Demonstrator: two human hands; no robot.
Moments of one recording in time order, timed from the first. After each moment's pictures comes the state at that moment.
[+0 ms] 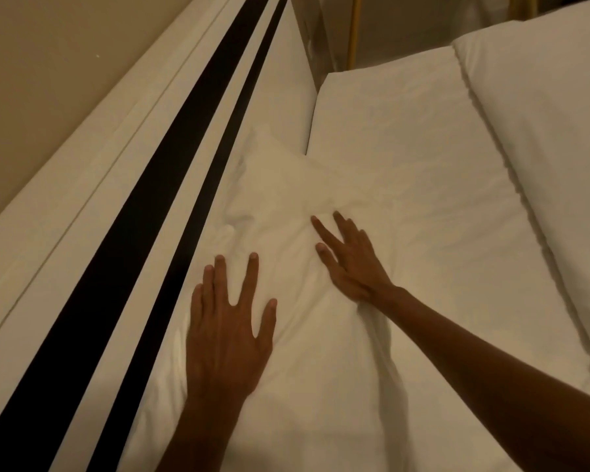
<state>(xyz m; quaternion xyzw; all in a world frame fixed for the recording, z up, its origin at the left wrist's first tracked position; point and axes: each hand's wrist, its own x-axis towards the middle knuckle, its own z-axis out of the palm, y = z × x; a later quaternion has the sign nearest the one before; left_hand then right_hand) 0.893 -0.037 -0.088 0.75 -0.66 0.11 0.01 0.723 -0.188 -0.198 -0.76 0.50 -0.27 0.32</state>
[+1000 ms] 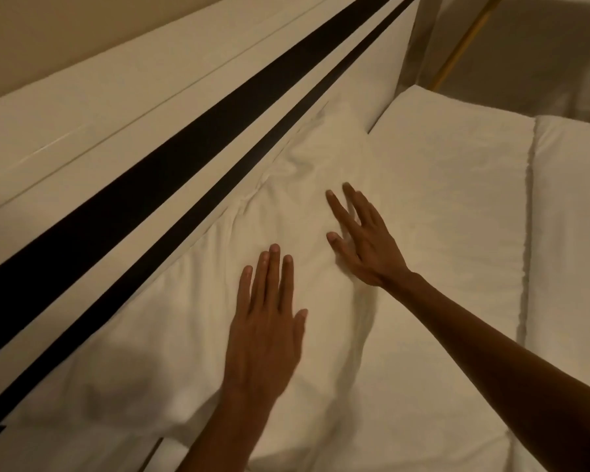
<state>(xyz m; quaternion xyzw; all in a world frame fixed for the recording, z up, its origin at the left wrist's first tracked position) 0.815 0.031 -0.117 0.81 -0.58 0.08 -0.01 0.707 -0.192 -0.162 -0.91 0.31 -0.21 0.16</state>
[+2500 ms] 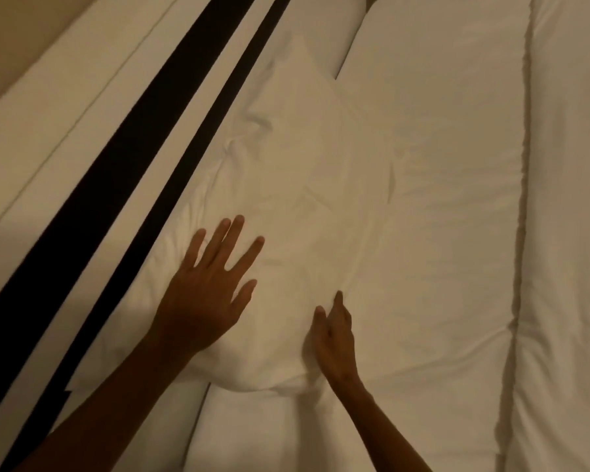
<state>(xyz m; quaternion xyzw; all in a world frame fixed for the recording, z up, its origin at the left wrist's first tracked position) 0.886 0.059 -0.074 0.66 -0.74 0.11 -0.10 0.695 0.060 -0.212 -0.48 0.59 -0.23 0.61</state>
